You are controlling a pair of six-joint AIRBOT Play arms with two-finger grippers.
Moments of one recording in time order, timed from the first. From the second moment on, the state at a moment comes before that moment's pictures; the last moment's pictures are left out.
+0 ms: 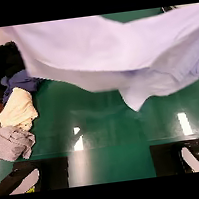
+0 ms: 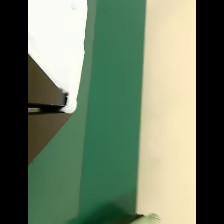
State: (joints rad) left arm 0.04 -1.04 1.98 0.63 -1.30 -1.19; right arm -0.22 -0.67 1.55 -1.15 1.10 1.40
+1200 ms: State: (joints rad) left arm 0.03 -1.39 1.28 0.90 -1.04 -1.28; right arm -0.08 -1.42 1.58 -1.13 1.21 1.45
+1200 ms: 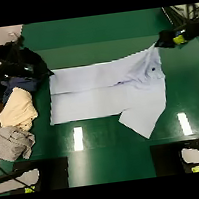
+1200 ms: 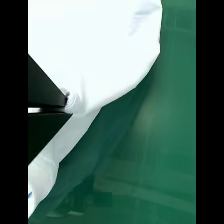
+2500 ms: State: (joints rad) left arm 0.27 -1.16 0.62 0.94 -1.13 -1.18; right arm -0.30 -1.11 1.04 -0.89 1.44 1.24
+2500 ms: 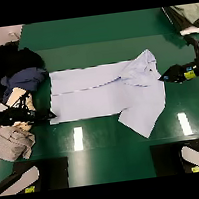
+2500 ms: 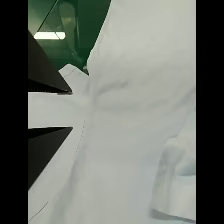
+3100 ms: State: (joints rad) left arm 0.27 -1.15 0.66 0.86 -1.14 -1.13; right arm -0.48 -1.10 0.85 -1.00 1.43 1.25
